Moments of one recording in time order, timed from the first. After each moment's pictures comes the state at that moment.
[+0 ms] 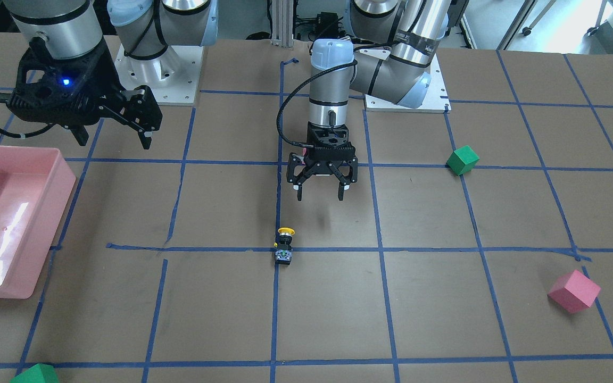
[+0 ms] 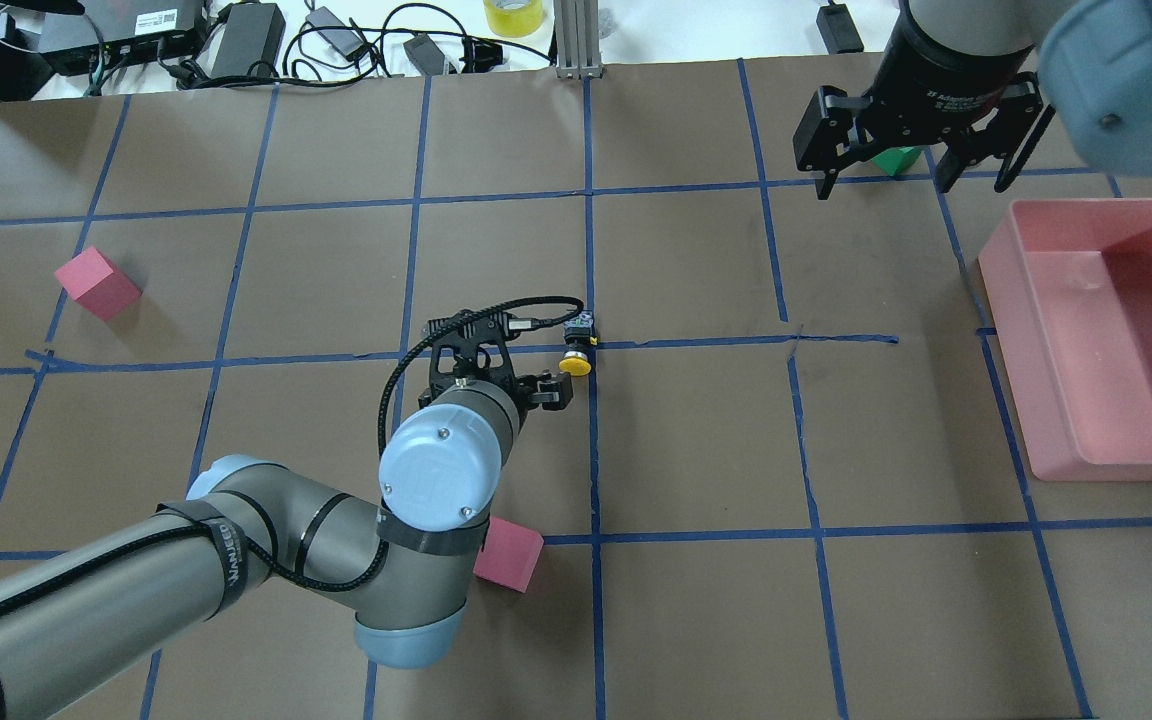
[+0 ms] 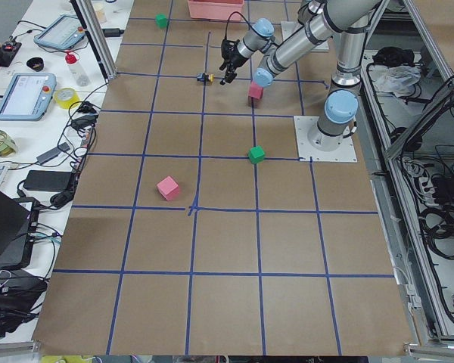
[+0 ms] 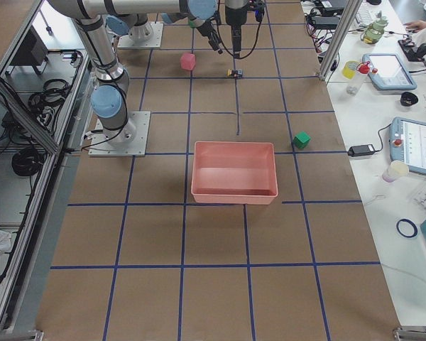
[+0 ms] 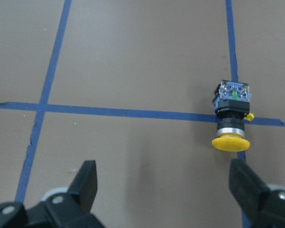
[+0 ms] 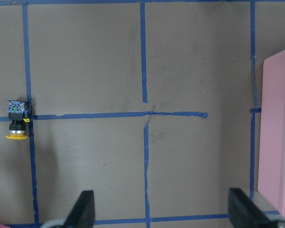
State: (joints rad) left arm -1.98 -1.84 -2.31 0.00 1.77 -0.42; right arm 1.60 -1.56 1.54 -1.64 -1.62 0.04
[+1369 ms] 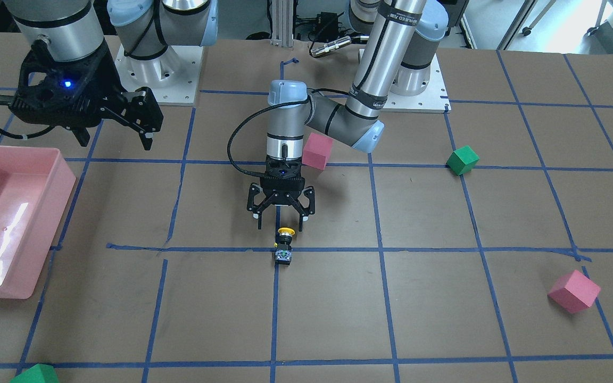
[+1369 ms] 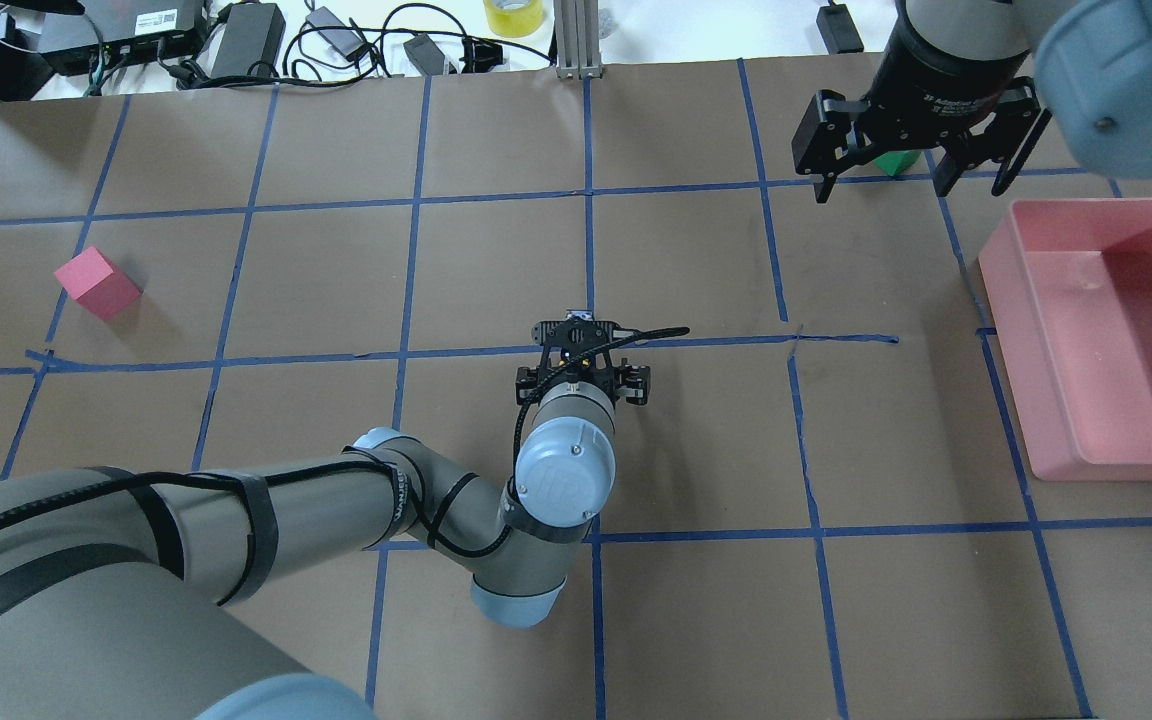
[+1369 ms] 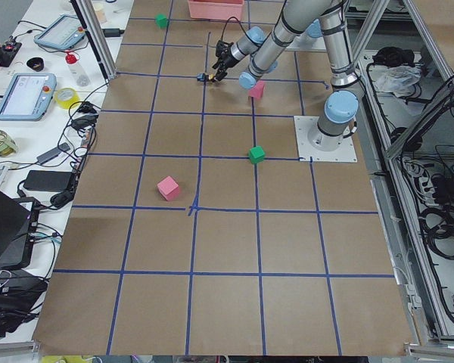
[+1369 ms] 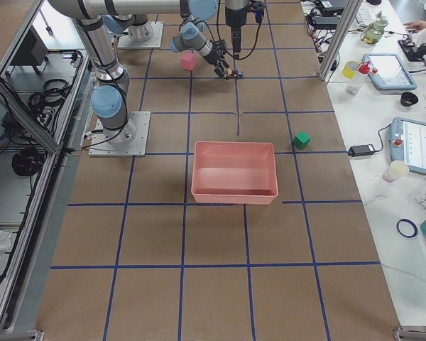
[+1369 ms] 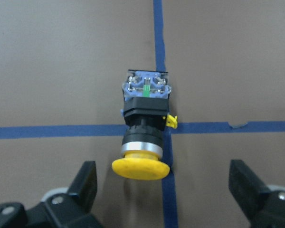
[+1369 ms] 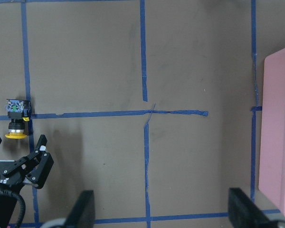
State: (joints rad) left arm -2.11 -2.16 -2.13 0.25 1.87 -0.38; right arm 1.60 -1.56 1.55 -1.64 -1.62 0.05
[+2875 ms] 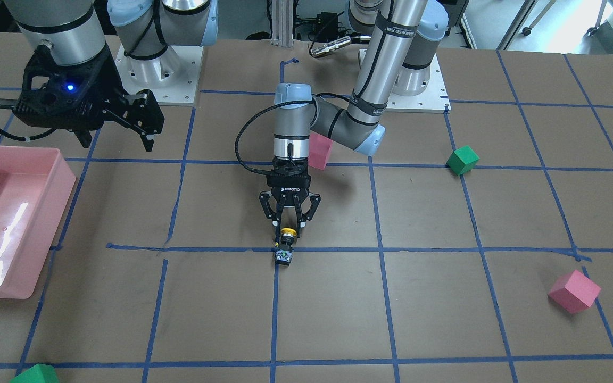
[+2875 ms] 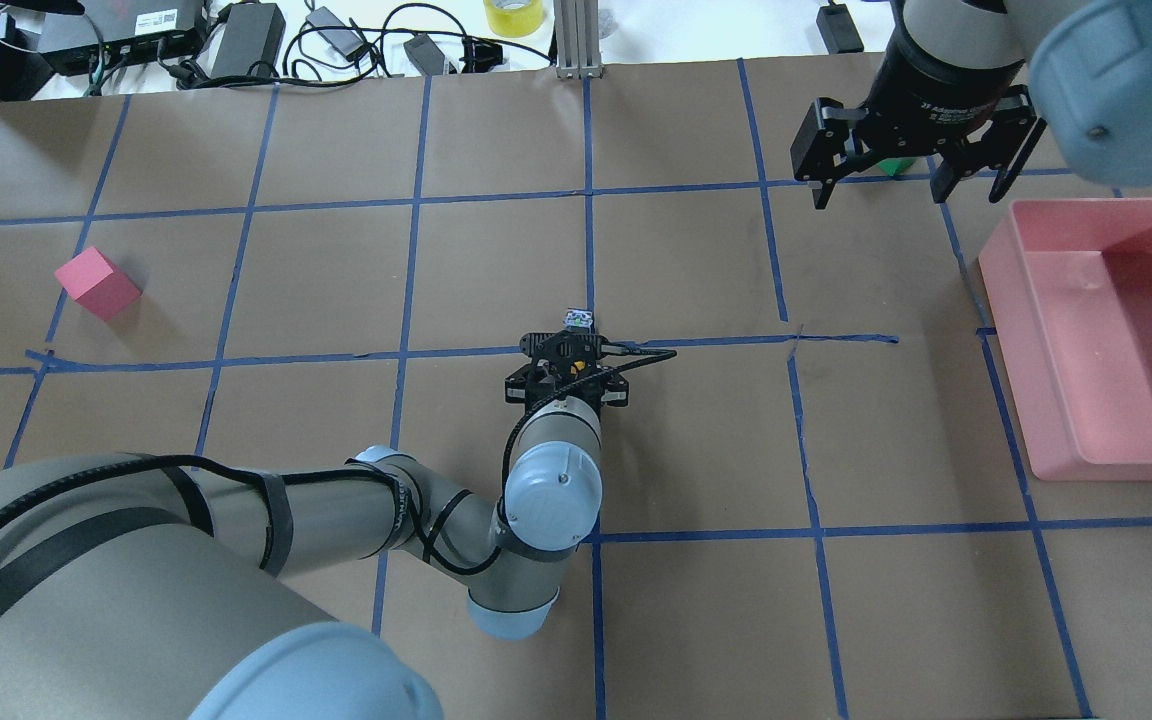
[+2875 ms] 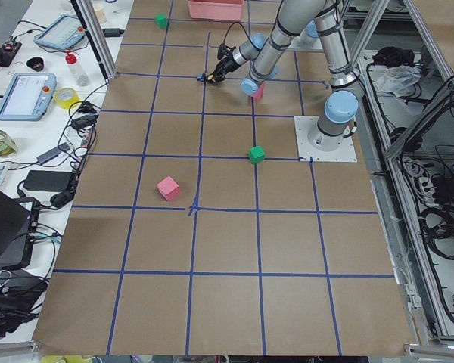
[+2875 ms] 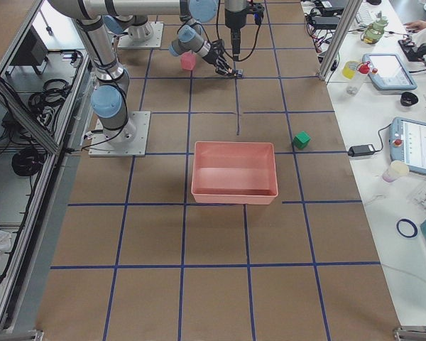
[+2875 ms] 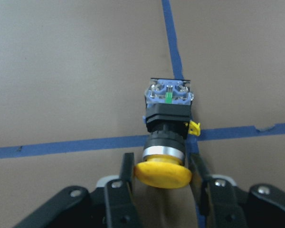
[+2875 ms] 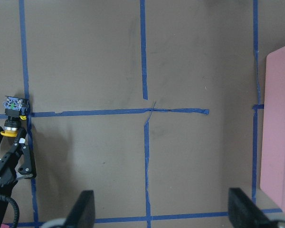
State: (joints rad) left arm -2.10 -2.20 -2.16 0.39 1.92 -0.32; right arm 1.60 -1.56 1.56 -1.65 -1.61 0.05
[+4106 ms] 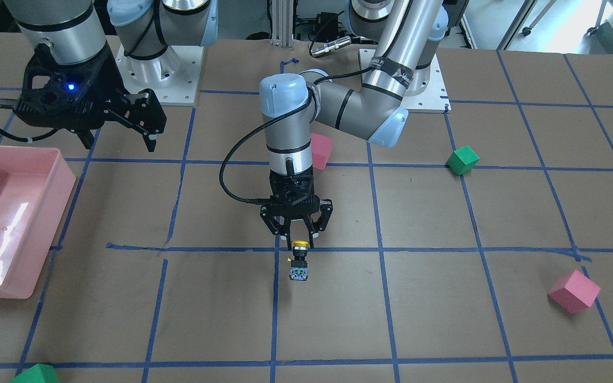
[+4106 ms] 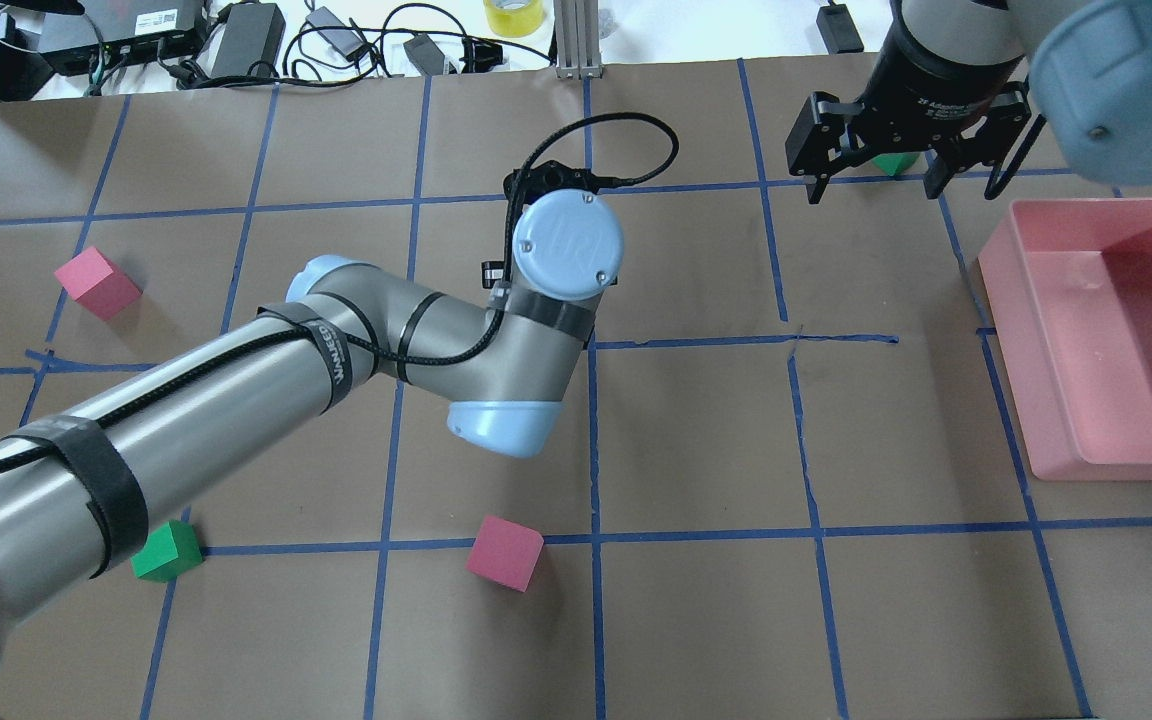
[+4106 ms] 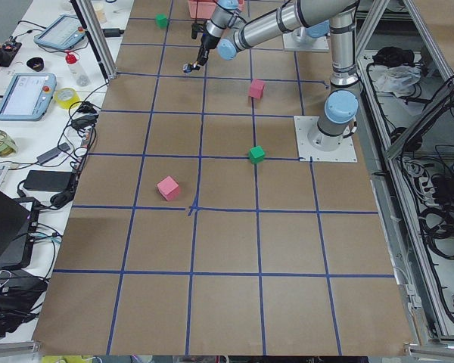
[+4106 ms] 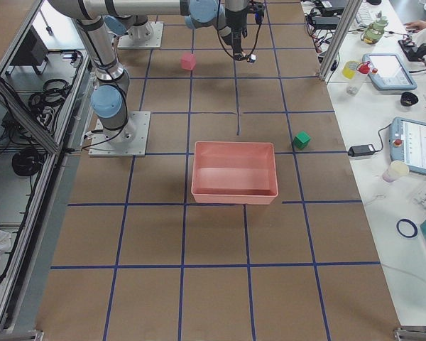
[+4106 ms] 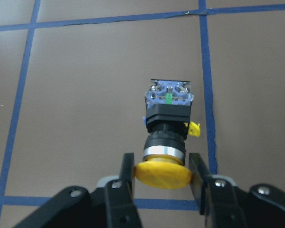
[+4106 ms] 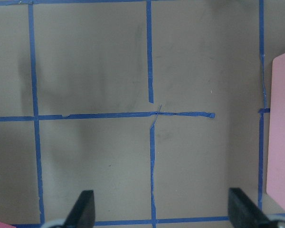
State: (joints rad) left arm -2.01 -1.98 -1.76 -0.65 1.87 -0.46; right arm 1.60 -1.56 1.56 -1.66 -1.59 0.04
